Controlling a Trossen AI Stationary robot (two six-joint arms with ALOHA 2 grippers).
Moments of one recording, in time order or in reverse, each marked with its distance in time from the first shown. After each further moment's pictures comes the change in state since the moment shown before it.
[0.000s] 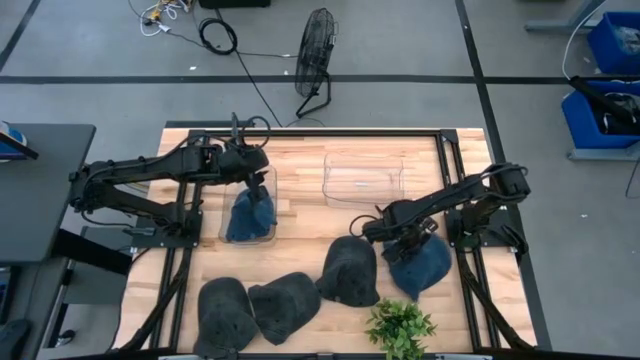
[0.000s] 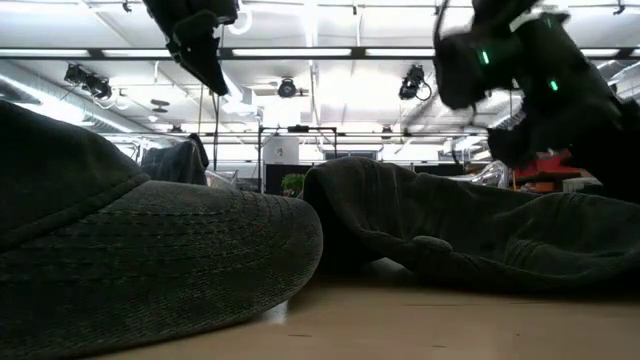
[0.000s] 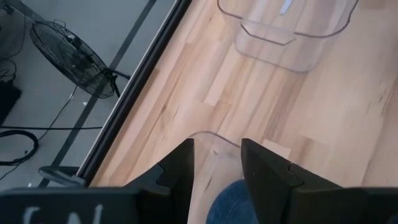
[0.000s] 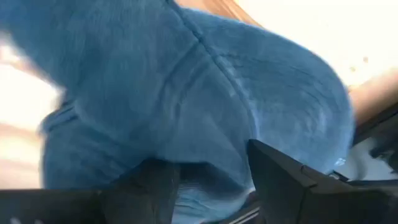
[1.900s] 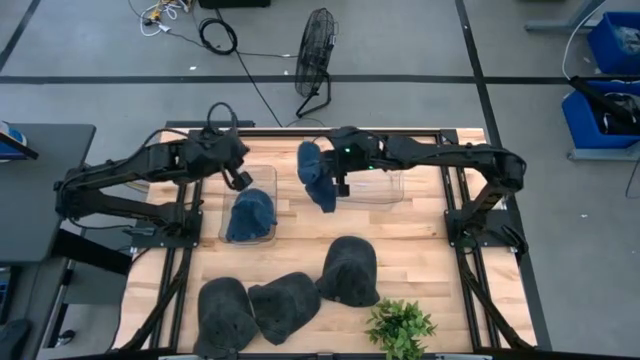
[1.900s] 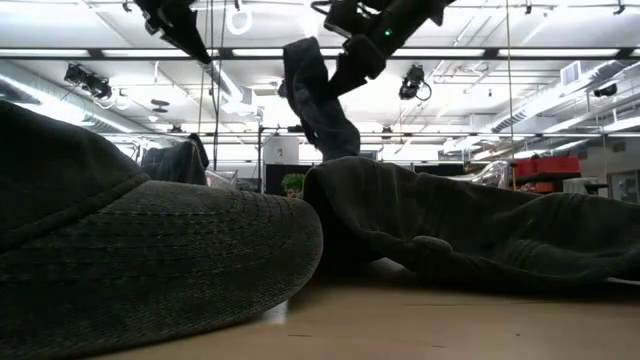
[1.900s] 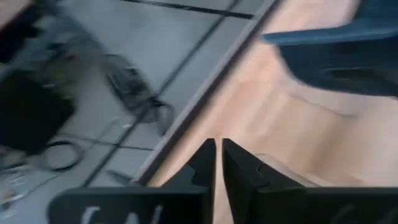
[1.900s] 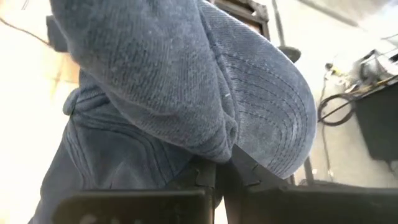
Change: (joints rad) left arm 0.013 -0.186 -0.001 0.007 -0.140 0.035; right arm -0.393 -0.005 0.479 0.713 0.339 -1.482
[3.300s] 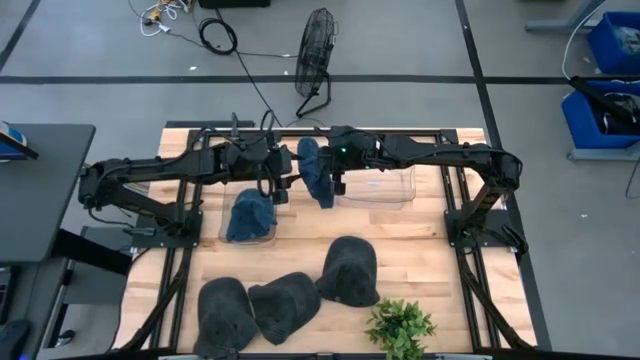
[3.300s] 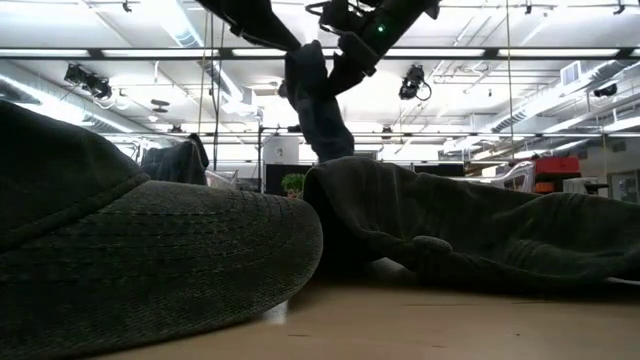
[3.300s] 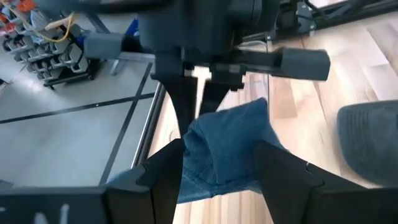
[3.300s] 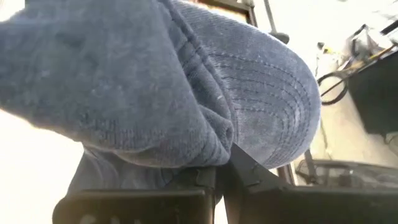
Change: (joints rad) left arm -0.028 0.282 0.001 0.554 0.391 0.379; right arm 0.009 0.031 0.058 -0.045 0.073 0.094
